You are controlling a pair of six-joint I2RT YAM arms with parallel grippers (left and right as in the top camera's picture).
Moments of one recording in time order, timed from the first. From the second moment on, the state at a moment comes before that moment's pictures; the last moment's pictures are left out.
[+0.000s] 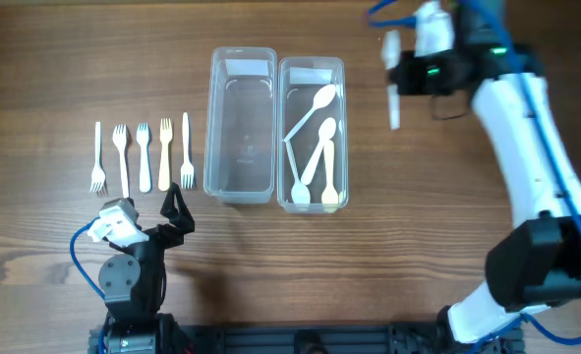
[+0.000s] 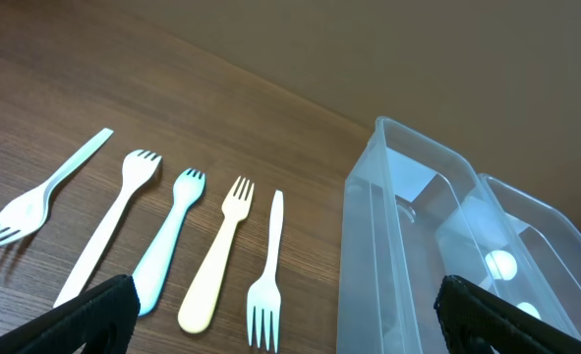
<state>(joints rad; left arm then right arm) 0.08 0.14 0.01 -0.08 0.01 -0.43 0.12 1.79 1.63 -0.88 -0.36 0.06</state>
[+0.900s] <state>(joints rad) 0.08 0.14 0.01 -0.08 0.01 -0.43 0.24 1.79 1.52 -0.81 -0.17 0.20</state>
